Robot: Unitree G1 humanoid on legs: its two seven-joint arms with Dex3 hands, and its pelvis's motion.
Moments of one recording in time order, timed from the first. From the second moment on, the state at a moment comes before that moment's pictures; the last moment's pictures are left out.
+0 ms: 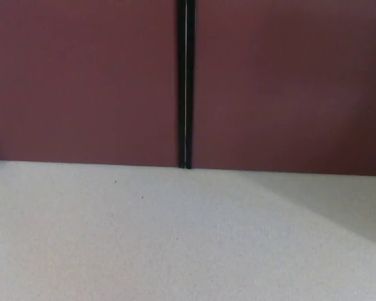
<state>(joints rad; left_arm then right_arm) 0.18 0.44 0.19 1.25 0.02 -0.23 -0.09 0.13 -0.27 -0.14 1.32 -0.15 -0.20 -0.10</state>
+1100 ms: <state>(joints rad) 0.19 0.44 0.20 1.27 0.02 -0.28 -0.10 0.14 -0.28 -0.13 1.33 -0.15 -0.24 -0.16</state>
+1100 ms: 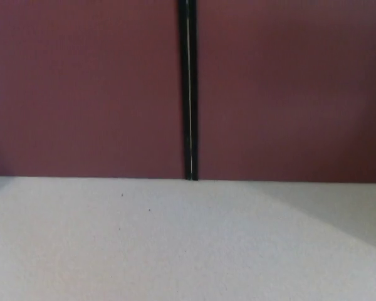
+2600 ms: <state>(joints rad) 0.19 0.45 0.09 1.28 0.07 -0.32 -0.10 0.12 -0.27 -0.09 1.34 -0.15 -0.23 -0.16</state>
